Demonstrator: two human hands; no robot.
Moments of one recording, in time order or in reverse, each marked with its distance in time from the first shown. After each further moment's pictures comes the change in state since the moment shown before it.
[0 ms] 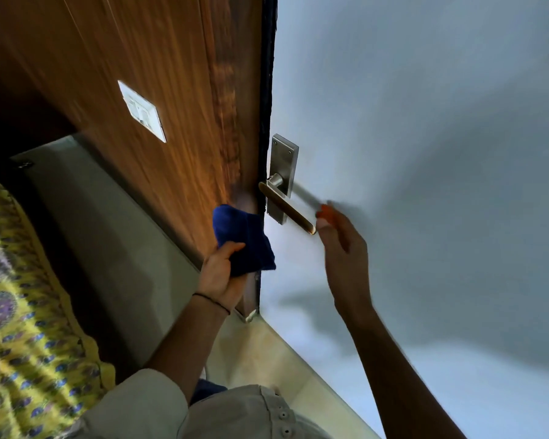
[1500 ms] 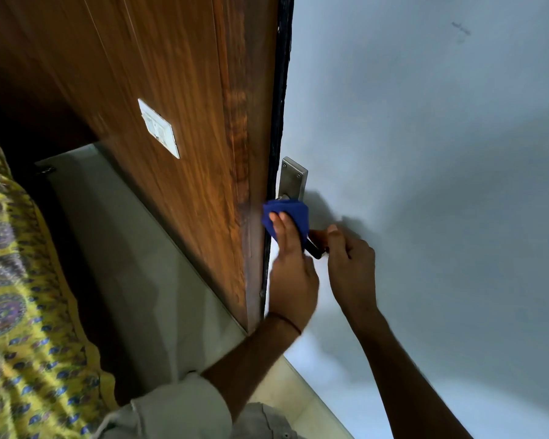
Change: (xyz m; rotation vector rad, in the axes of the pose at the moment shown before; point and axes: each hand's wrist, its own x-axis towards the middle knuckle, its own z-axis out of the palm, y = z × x) left_hand -0.021 -0.043 0.086 1.260 0.180 0.921; right_hand 0.032 -0.008 0.005 -0.224 -0.005 -0.137
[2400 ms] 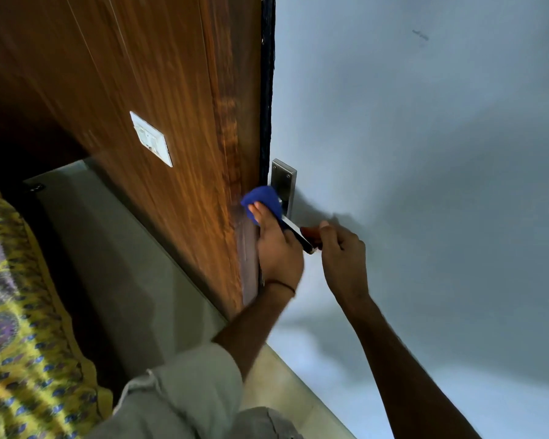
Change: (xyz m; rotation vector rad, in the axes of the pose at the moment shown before) left_hand 0.034 0.012 -0.006 -0.185 -0.053 -0.365; right_hand -0.002 0.001 0.000 0.038 0.013 0.003
